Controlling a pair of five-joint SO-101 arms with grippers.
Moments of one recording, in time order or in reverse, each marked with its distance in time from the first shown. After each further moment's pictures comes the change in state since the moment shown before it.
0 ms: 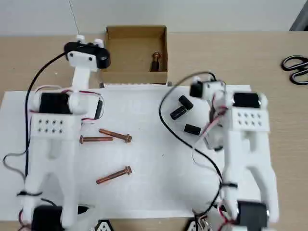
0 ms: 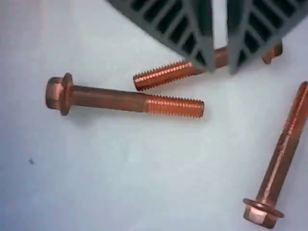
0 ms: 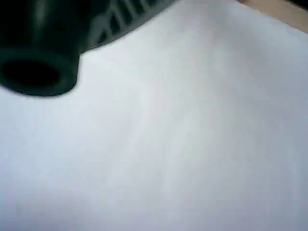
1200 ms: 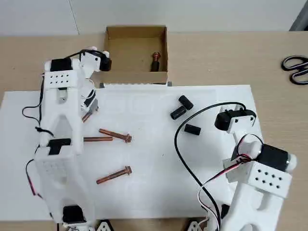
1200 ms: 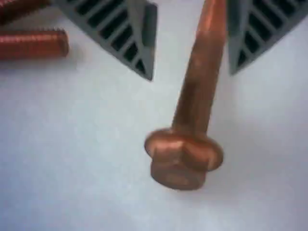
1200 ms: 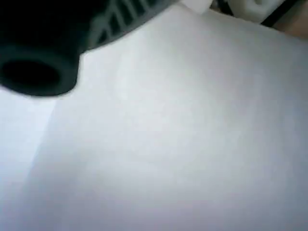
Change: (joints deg) left arm -8.8 51.1 -36.1 8.3 -19.5; right arm 17.3 -30.5 24.5 -1.8 10.5
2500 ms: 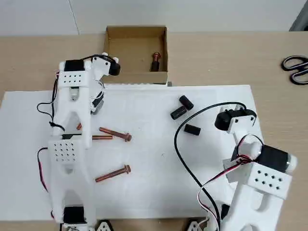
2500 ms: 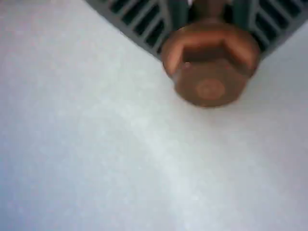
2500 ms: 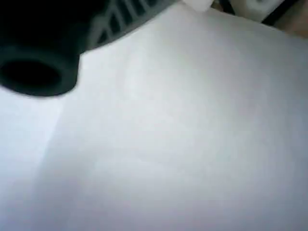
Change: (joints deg) left arm 3.1 18.5 -17.8 3.4 -0.6; right arm 0.0 -0.6 0.0 0.0 0.0
